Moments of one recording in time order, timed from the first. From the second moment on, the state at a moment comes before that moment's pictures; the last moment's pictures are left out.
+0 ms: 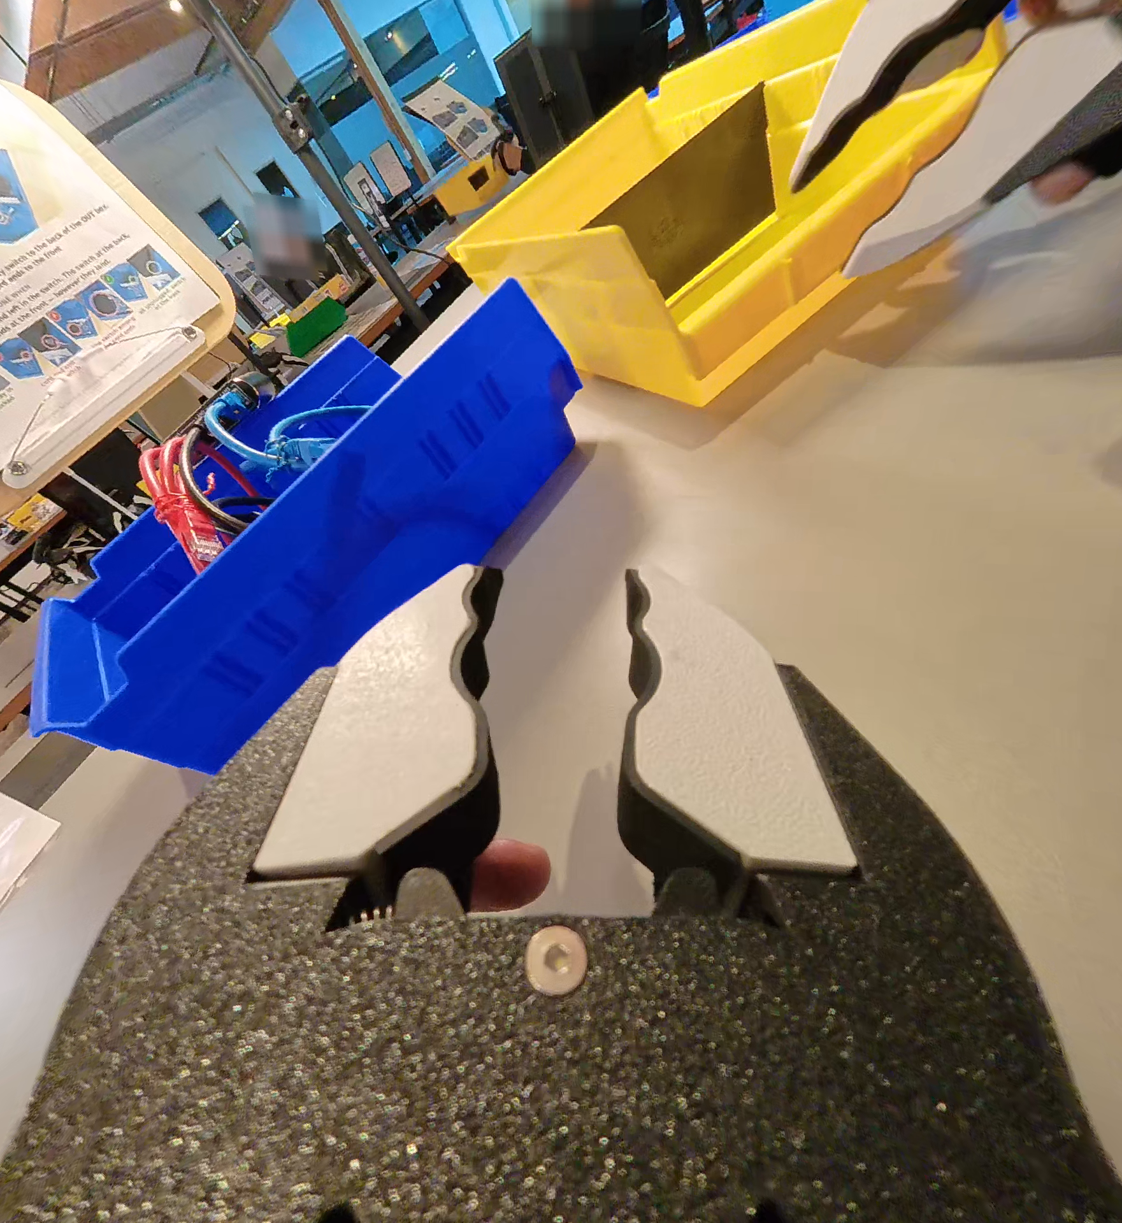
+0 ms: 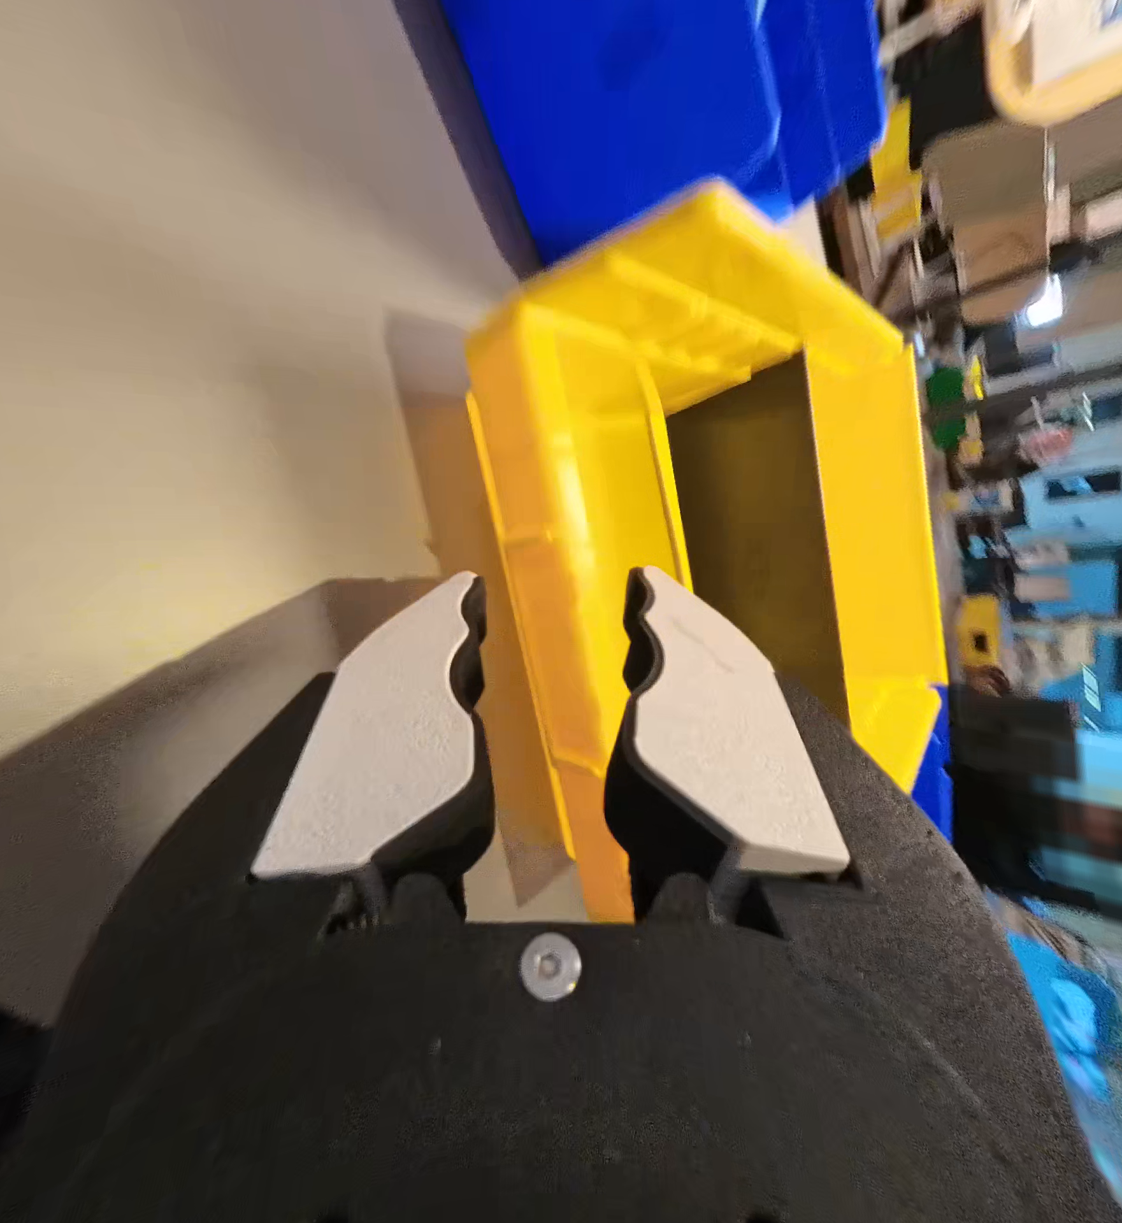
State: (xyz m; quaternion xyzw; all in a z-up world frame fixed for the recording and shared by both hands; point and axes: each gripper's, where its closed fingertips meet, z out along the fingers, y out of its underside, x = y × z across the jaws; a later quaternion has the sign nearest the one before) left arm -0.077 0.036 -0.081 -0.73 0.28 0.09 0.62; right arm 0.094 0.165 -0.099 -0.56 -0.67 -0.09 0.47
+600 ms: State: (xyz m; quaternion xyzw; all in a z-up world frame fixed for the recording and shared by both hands) left arm -0.107 0.052 -0.063 -0.74 0.15 0.07 0.65; right arm 0.027 0.115 -0.119 -0.57 -0.65 0.20 0.45
